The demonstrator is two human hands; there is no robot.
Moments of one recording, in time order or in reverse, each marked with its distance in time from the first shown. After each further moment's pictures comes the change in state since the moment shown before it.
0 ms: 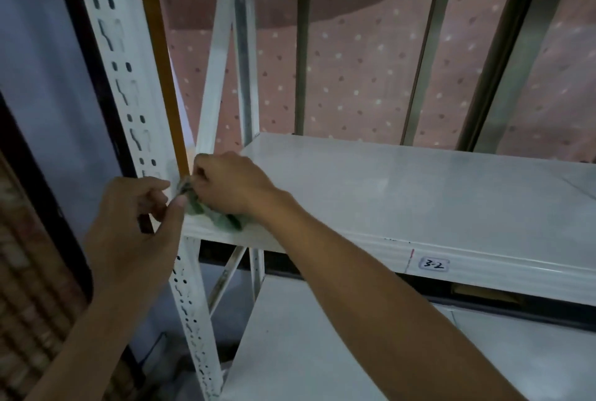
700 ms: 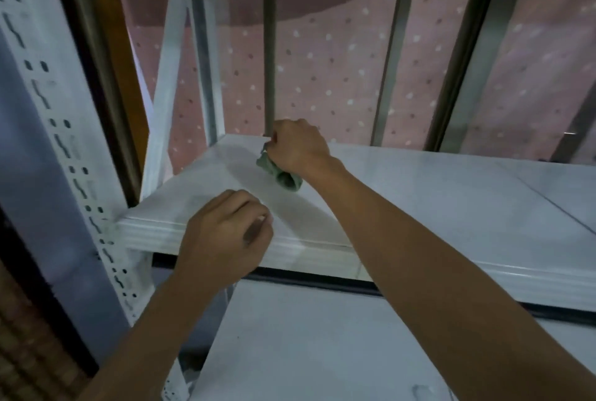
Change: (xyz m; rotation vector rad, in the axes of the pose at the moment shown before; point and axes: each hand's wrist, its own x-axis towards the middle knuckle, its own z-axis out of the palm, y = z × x) left_hand -0.021 0.055 0.116 -0.042 -0.245 0.582; right_hand -0.023 0.130 -0.094 -0.219 0.141 0.412
